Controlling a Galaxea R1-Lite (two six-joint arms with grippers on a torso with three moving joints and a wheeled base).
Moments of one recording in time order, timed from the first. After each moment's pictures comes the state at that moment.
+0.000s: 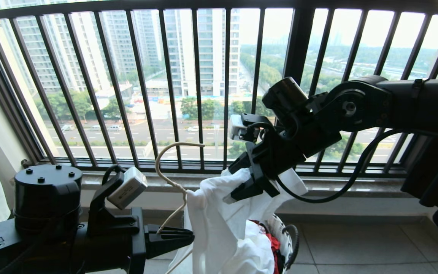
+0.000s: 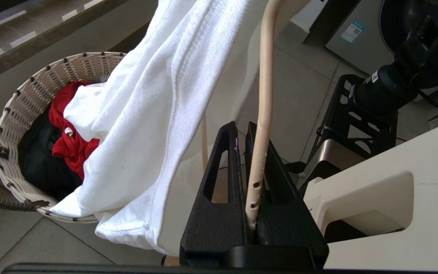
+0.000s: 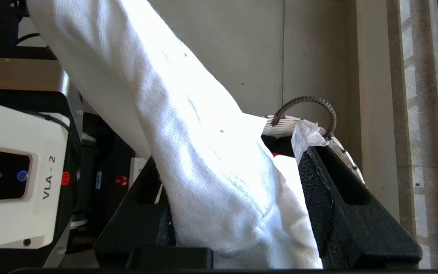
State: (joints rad) left arm -0.51 1.42 -0.45 -0.63 -0.68 -0.04; right arm 0.57 2.04 -1.85 0.70 0.71 -0.76
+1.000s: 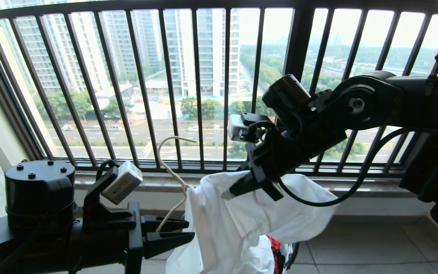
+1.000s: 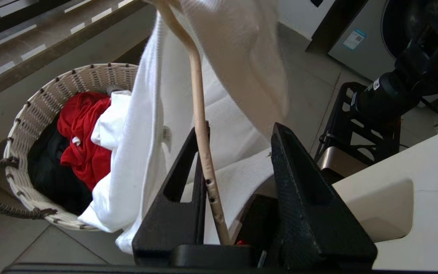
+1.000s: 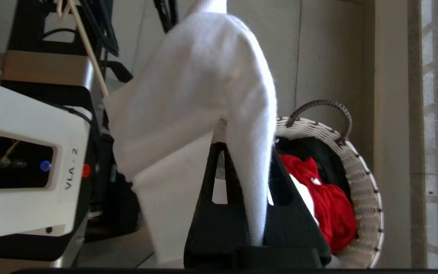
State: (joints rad) left arm -0.51 1.41 -0.46 -0.64 -0.67 -0.03; right arm 0.60 2.01 -1.85 0.72 0.72 -0.76
